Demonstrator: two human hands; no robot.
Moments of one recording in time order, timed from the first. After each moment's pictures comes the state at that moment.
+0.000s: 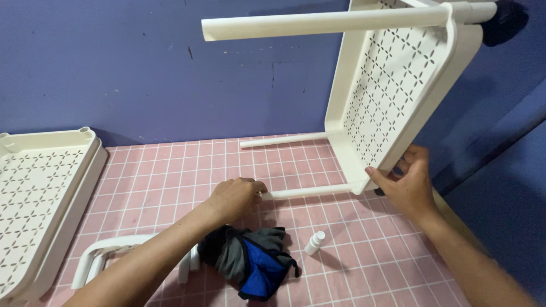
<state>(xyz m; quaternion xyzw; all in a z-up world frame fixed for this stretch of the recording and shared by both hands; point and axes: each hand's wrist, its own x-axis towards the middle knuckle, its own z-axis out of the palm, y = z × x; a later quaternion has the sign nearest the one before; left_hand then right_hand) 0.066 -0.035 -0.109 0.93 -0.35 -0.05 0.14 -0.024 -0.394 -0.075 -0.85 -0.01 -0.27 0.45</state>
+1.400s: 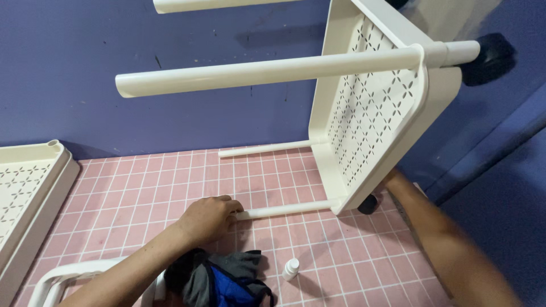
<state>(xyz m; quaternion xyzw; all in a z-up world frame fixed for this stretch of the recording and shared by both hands) 0.068 -0.042 -0.114 0.94 -0.33 -0.06 0.12 0.156 -0.531 -0.187 -0.96 0.03 -0.10 0.27</state>
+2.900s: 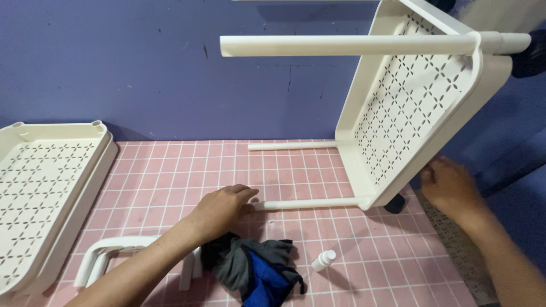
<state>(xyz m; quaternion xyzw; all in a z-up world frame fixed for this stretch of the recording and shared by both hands) 0.051 0.006 -0.101 0.92 -0.33 -0.01 0.20 0.021 -0.492 -0.082 -0.98 0.06 -0.12 0.11</state>
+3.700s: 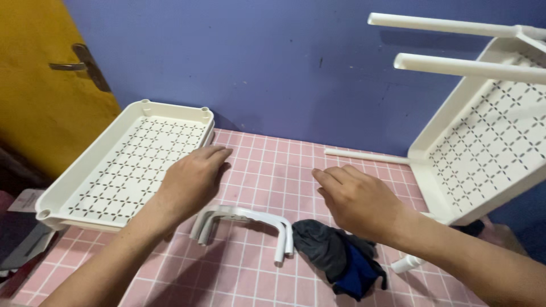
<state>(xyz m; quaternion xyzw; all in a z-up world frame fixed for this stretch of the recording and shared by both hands) -0.017 0.219 -0.008 0.94 -0.20 0.22 0.16 -0.021 -0.109 0.017 -0.88 -0.43 -0.18 0.06</state>
